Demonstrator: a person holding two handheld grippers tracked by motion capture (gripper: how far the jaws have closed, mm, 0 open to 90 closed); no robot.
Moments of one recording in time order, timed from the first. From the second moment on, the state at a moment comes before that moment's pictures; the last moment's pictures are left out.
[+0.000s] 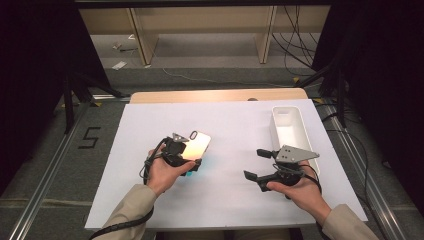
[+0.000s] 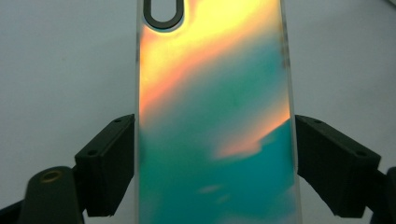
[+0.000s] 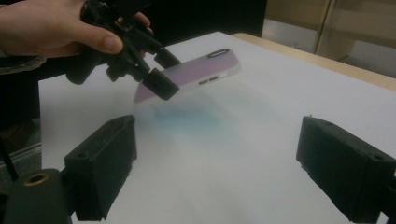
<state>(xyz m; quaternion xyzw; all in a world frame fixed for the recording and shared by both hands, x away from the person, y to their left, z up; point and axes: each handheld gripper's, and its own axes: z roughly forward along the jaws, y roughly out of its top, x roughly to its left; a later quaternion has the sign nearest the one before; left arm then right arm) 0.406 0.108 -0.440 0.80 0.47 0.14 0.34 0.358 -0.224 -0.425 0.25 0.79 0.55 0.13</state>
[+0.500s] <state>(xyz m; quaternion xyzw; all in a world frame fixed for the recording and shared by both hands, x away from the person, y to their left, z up) 0.386 0.098 -0.433 0.80 0.45 0.15 0.37 0.373 -0.219 -0.416 0.27 0.77 0.56 0.14</state>
